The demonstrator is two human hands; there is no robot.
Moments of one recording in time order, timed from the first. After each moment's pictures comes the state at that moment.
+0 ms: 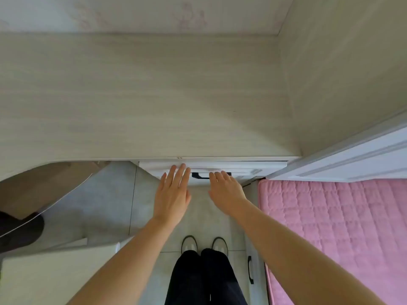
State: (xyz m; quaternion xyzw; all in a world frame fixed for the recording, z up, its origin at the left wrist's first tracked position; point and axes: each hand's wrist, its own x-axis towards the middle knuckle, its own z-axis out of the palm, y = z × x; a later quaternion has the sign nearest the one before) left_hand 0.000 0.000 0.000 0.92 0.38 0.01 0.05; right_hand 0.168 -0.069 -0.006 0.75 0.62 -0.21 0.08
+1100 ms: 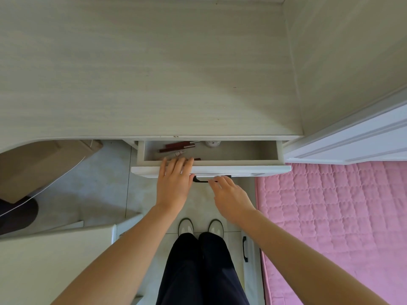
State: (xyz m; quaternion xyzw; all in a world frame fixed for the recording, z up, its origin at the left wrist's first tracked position) left_hand 0.005 -0.017 -0.022 0.92 0.39 0.08 0.04; right_hand 0.148 -0.136 -0.004 0.74 0.64 -0.22 0.00
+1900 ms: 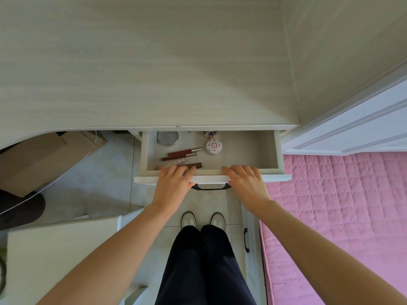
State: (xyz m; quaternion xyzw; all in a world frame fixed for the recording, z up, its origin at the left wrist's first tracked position) left_hand -0.030 -0.038 -0.008 0.95 0.30 0.03 0.05; right_hand 0.173 -0.167 0.001 0.78 0.62 -0.10 0.00
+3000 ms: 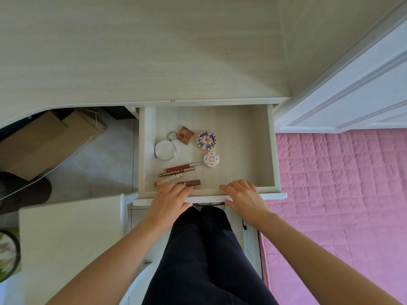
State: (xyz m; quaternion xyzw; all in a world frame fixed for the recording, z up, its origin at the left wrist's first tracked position) left_hand -0.092 -0.130 0.007 0.95 0.25 -0.05 0.15; right_hand 0.128 -0.266 0.017 0.74 0.63 -0.24 -0.01
